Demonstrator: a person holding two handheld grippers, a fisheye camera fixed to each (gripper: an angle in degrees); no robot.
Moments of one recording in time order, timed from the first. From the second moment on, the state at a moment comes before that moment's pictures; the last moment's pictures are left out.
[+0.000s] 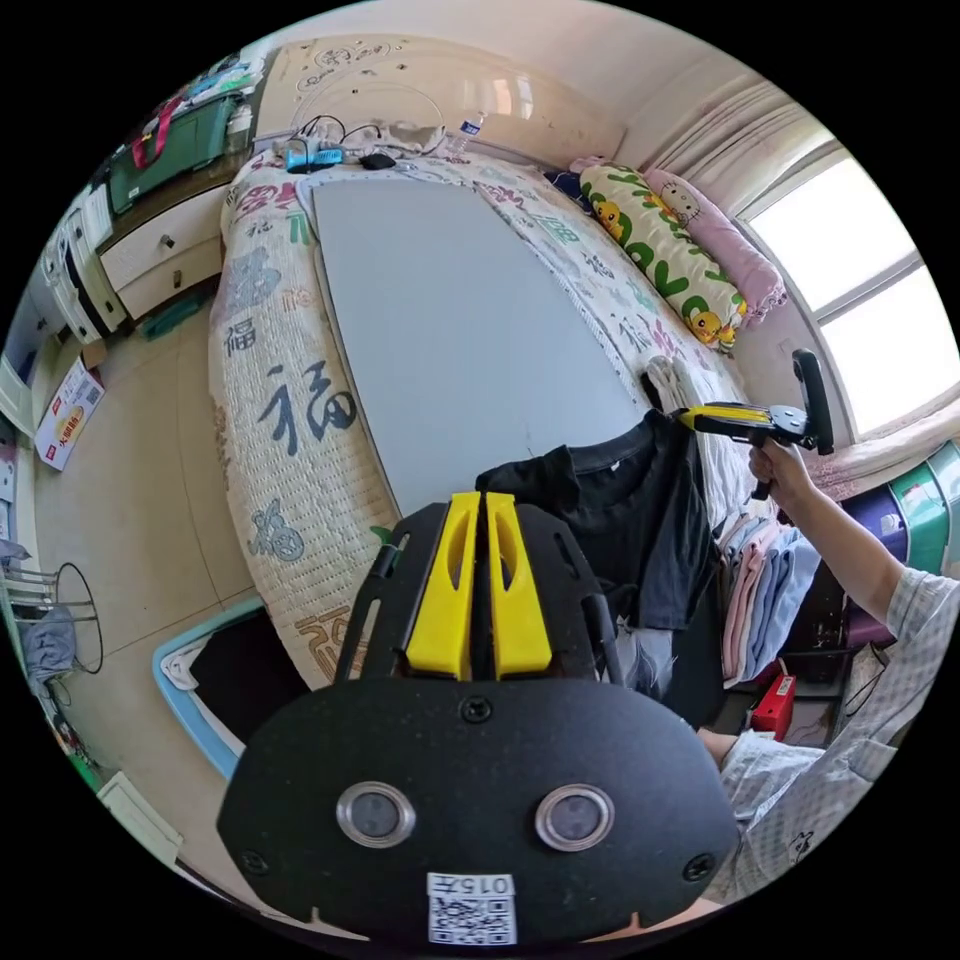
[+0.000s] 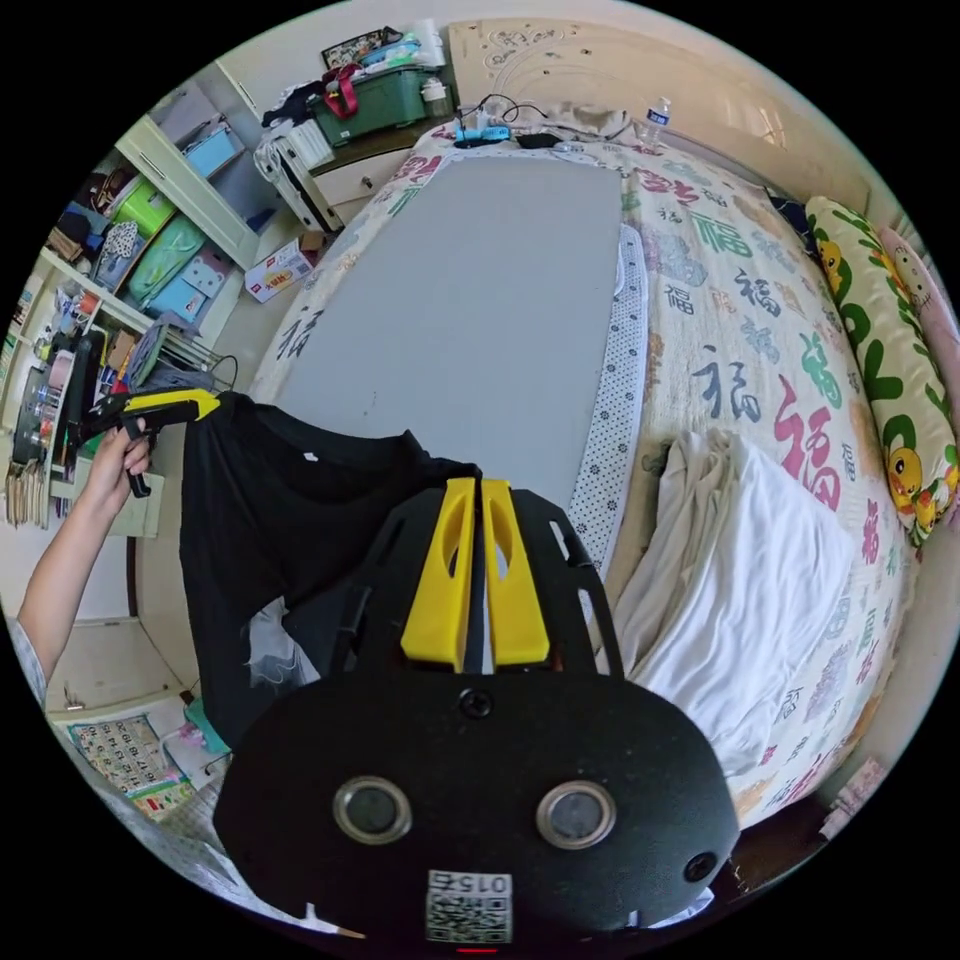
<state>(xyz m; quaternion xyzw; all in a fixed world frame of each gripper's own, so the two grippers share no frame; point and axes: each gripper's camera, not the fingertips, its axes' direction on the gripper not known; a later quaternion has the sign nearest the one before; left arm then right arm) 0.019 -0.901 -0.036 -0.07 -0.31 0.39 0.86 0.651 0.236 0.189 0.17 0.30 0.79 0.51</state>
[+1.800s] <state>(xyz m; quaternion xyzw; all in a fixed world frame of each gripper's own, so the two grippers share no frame) -0.152 -0.831 -0.072 0.00 -0.24 0.12 0.96 0.545 0.232 0.362 0.28 0.12 0.87 0.39</state>
